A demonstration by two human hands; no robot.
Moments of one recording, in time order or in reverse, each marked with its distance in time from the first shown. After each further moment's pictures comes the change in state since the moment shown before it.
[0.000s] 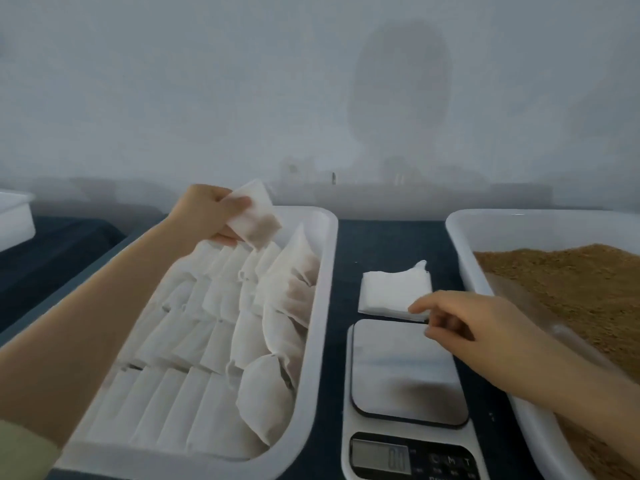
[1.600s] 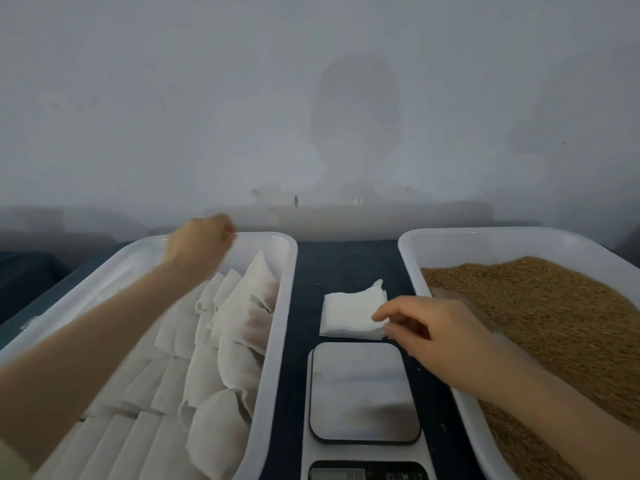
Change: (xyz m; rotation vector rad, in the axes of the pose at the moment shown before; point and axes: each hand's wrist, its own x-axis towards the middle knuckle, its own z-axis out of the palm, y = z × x) left_hand 0.010 0.014 0.048 0.809 0.151 0.268; right_hand 0.003 -0.004 -0.013 0.026 0.090 0.015
